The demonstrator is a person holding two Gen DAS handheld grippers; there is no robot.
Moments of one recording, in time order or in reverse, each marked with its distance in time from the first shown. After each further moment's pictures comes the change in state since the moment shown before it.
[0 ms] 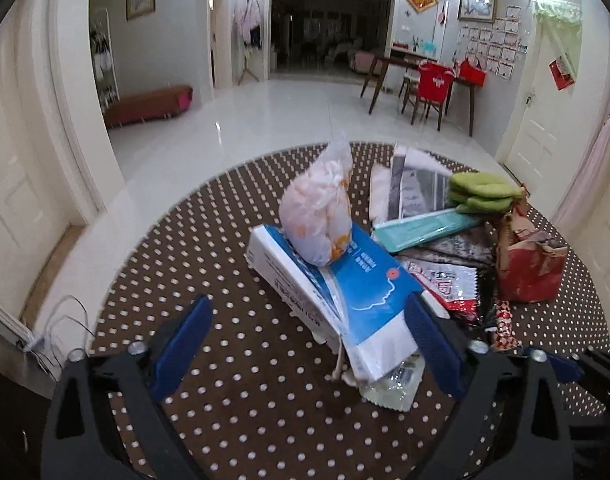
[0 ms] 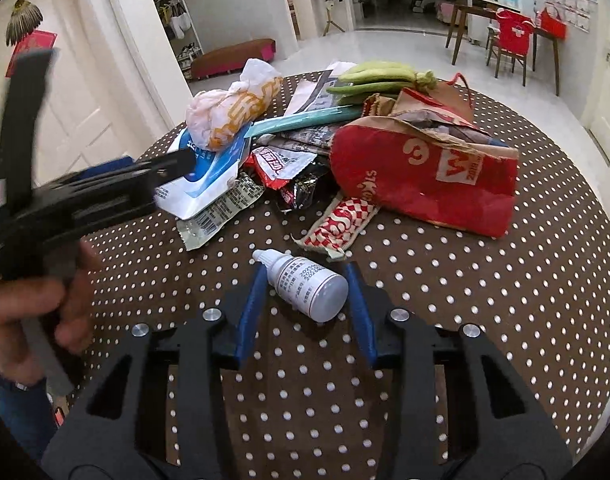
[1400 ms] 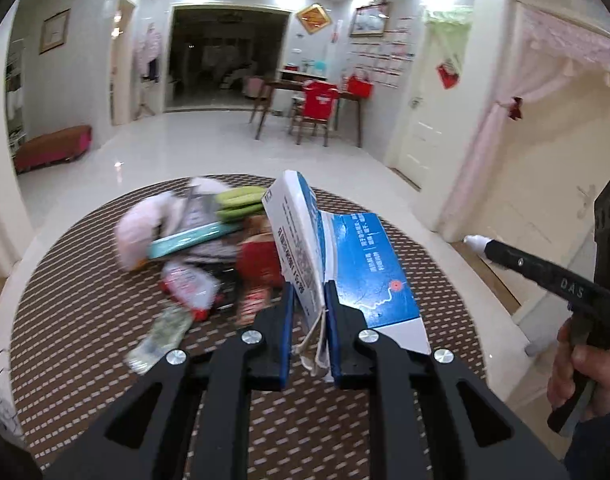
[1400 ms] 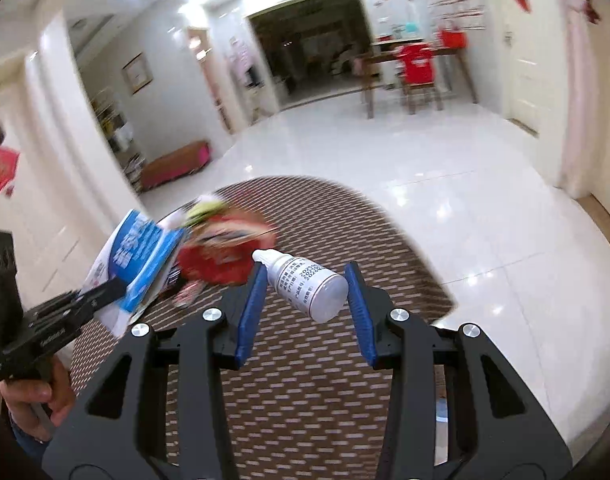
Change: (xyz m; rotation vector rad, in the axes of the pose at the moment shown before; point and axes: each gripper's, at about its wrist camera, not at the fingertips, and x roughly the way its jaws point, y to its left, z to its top) left arm -0.094 -0.131 -0.032 0.176 -0.120 -0.362; right arm -0.189 -0.156 -0.041 0.279 -0.333 -0.156
